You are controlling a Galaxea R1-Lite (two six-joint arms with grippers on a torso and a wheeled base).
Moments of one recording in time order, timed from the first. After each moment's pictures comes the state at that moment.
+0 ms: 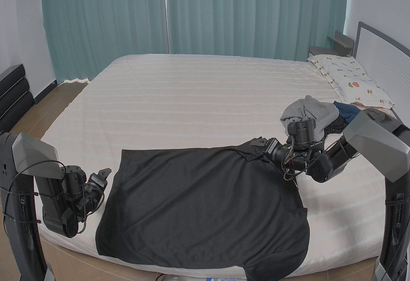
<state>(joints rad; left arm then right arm) 0.01 2.35 -0.39 -1.51 0.02 -1.00 0.33 2.33 -1.16 -0.67 0.10 0.88</state>
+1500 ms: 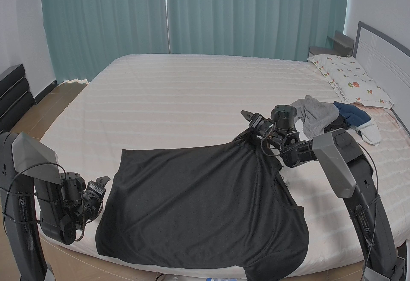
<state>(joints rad) 0.00 2.34 -0.28 -1.55 0.05 -1.08 0.29 2.79 -2.00 -0.67 0.01 0.72</state>
